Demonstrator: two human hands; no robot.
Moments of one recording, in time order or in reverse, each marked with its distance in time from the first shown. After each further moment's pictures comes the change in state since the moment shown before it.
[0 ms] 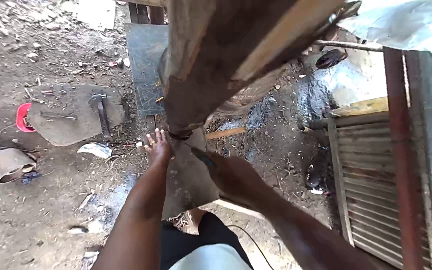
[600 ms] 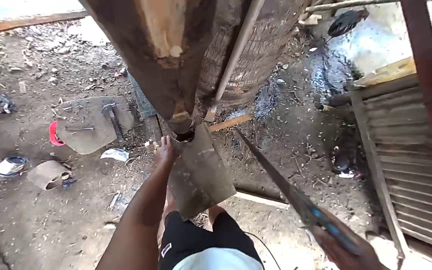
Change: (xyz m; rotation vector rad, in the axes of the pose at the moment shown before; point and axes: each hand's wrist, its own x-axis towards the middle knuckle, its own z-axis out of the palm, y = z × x) left_hand -0.032 -0.013 0.006 -0.008 0.040 0.109; right_hand -0.239 0.194 0.146 0.780 0.571 0.205
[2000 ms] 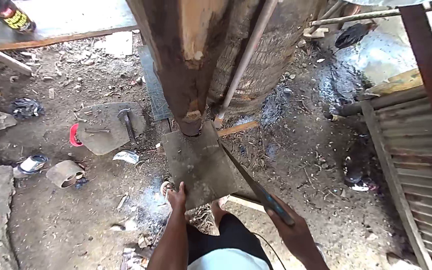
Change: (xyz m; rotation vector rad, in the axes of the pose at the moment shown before) left_hand -0.126 -0.069 0.159 -0.836 0.091 -0.635; right_hand 0.035 0.035 0.115 -0.016 0.053 -0.093
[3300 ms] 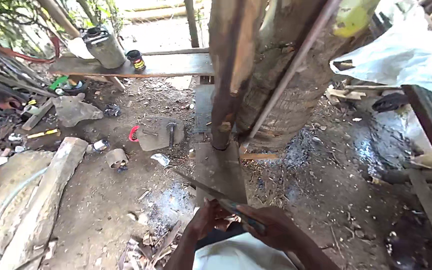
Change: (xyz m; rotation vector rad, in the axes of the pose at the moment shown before) left_hand -0.231 0.004 -0.115 -0.728 -1.053 0.480; right_hand -0.007 -0.116 -0.027 -0.286 -0.592 -0.955
